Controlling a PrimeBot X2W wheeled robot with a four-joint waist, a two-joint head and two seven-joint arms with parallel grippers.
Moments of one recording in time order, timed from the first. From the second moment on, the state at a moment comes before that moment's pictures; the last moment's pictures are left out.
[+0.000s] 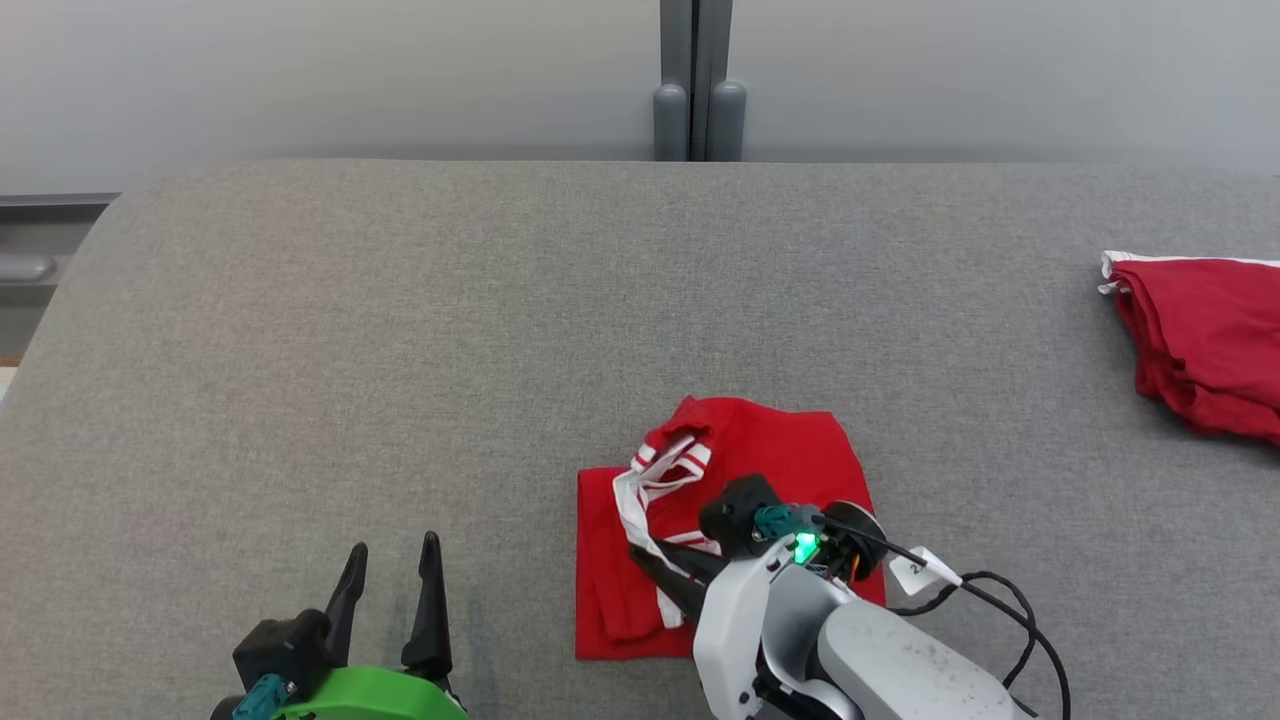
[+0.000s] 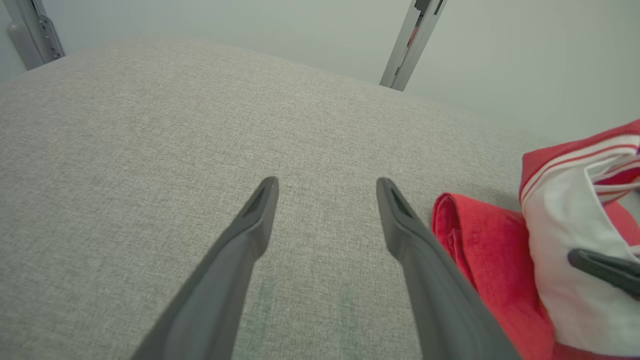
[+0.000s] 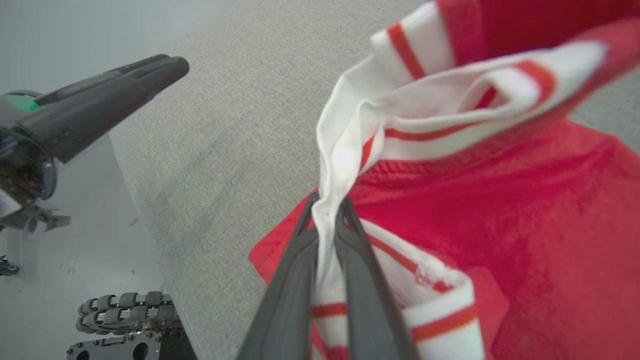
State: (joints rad) left arm -0.01 0.07 -0.18 0.33 -0.40 -0.07 -0.26; right arm -0.45 -0.05 0.76 0.47 0.45 0.13 0.11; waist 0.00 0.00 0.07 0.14
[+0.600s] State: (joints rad) left arm -0.01 0.06 -0.17 0.35 -0.38 -0.08 -0.26; right arm -0.50 -0.05 0.82 0.50 0.54 0.13 -0.02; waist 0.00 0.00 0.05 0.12
